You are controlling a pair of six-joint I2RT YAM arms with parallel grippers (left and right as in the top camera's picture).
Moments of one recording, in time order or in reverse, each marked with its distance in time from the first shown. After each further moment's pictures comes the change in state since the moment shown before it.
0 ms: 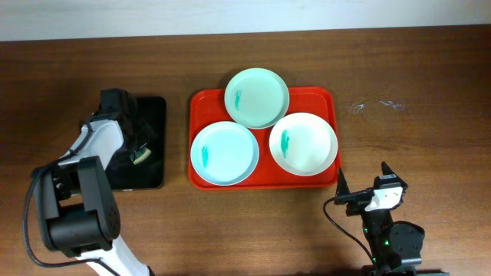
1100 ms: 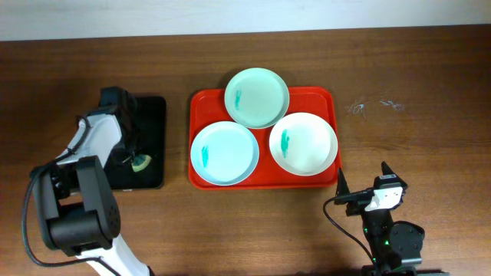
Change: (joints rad) left arm 0.000 0.004 0.091 -0.215 -0.016 -0.010; right arm 0.000 0.000 0.000 0.000 0.000 0.000
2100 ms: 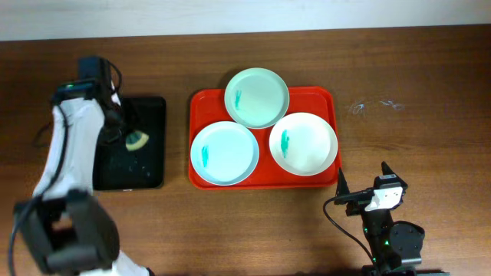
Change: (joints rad) left arm -0.007 -0.151 0.249 -0.263 0.207 0.203; right arm 0.000 0.000 0.000 0.000 0.000 0.000
